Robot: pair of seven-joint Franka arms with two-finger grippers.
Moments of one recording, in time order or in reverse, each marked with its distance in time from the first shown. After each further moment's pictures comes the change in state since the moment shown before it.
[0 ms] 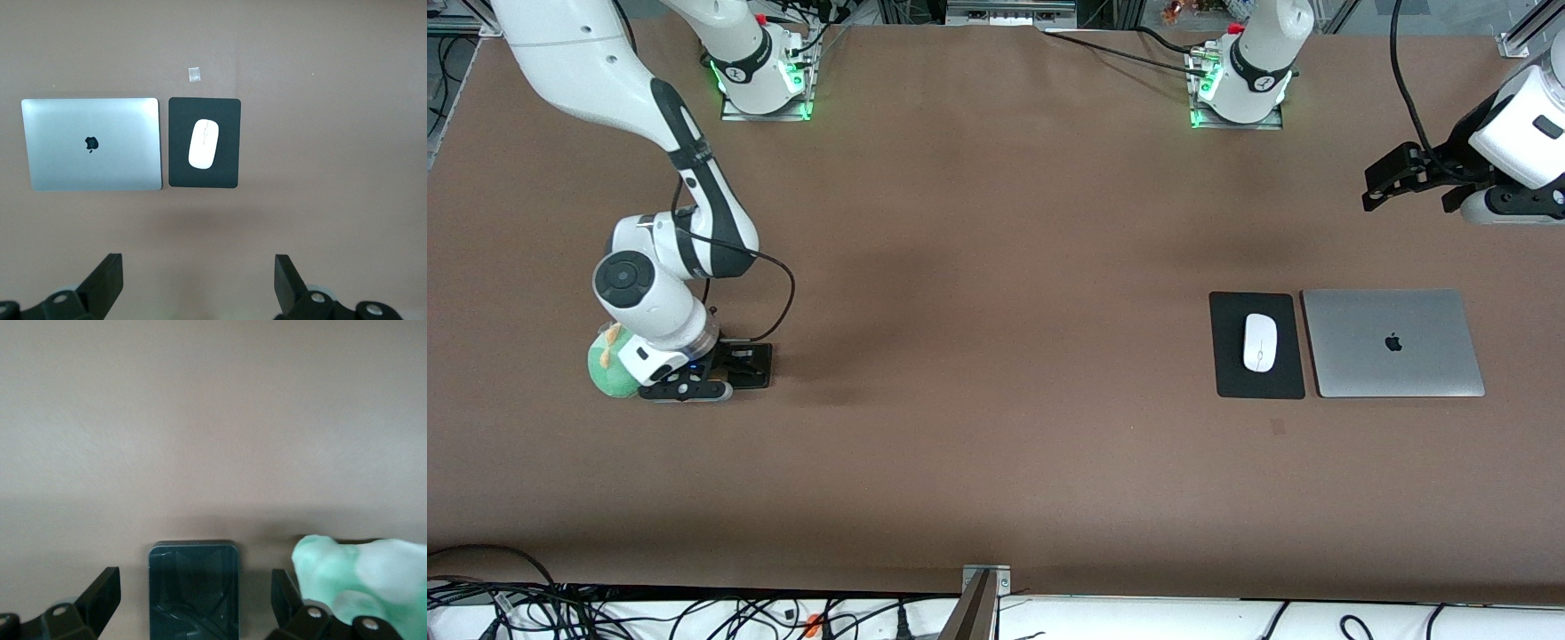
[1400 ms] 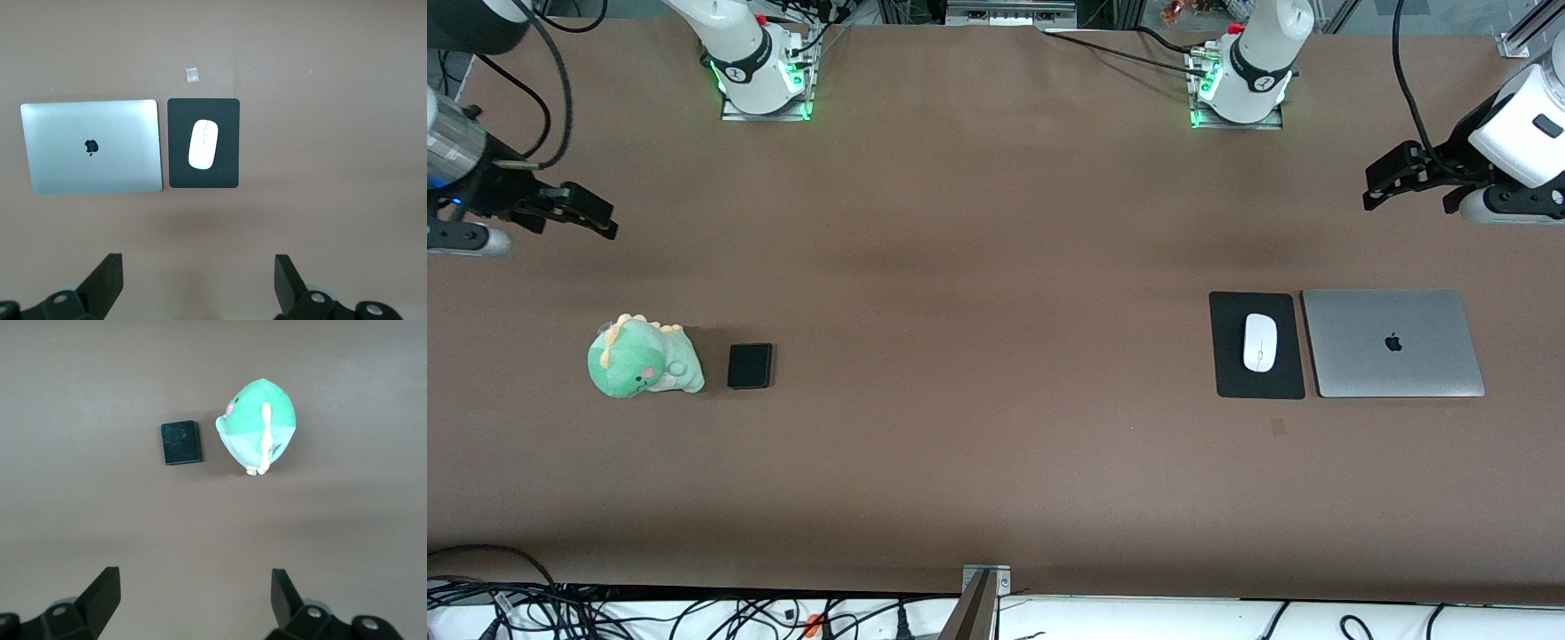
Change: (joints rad) left arm 0.000 0.000 0.001 0.000 0.000 0.001 0.022; right arm -0.094 -0.512 -0.014 0.198 0.113 -0.873 -0.090
